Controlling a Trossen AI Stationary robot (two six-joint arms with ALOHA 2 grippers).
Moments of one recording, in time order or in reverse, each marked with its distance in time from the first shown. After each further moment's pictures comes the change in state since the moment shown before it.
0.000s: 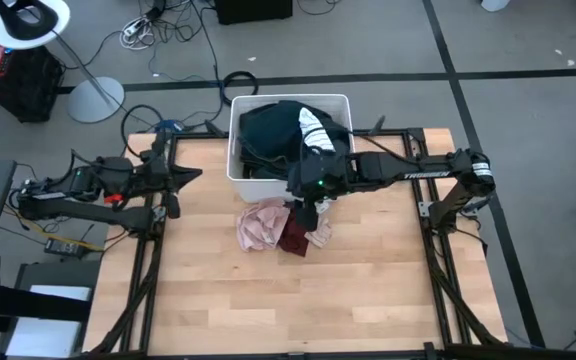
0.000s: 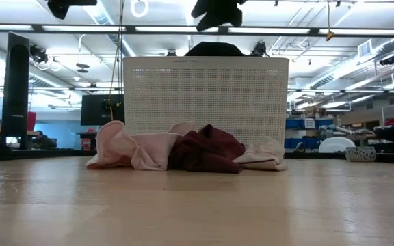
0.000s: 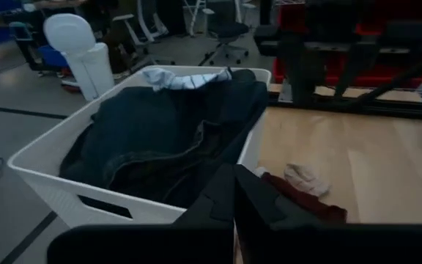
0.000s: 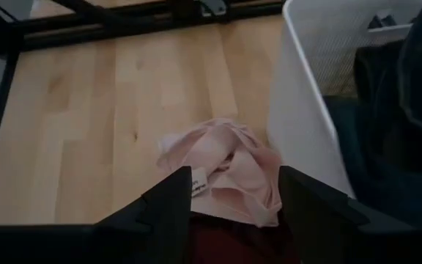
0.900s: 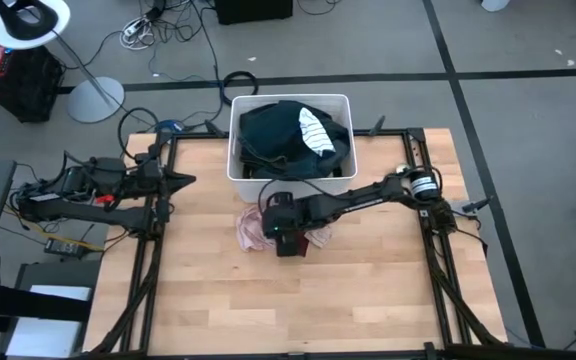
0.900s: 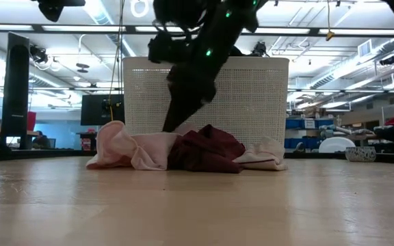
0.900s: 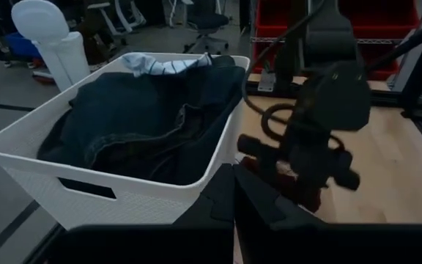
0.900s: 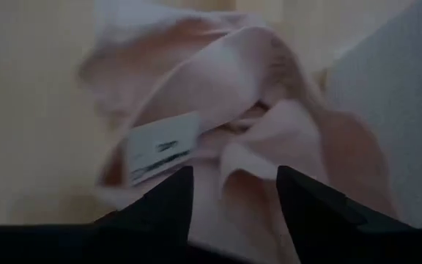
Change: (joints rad) left arm 0.000 -0.072 0.000 -0.102 0.083 -0.023; right arm 0.067 0.427 -0.028 0.177 0.137 -0.243
